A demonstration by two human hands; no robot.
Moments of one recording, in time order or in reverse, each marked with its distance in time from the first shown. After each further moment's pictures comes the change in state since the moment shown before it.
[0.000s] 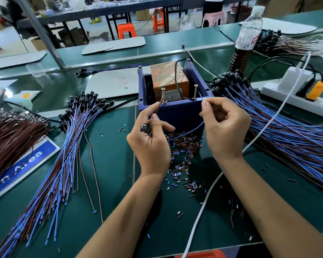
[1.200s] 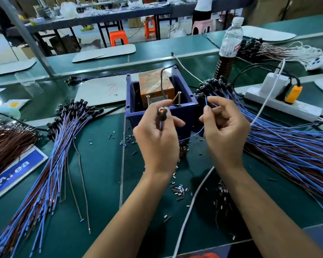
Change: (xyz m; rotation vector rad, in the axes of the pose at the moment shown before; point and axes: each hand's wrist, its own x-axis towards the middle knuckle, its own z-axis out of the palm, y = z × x) left_hand -0.002 0.032 0.032 0.020 -0.132 0.012; right_hand 0.002 -0.004 -0.029 0.042 0.056 0.038
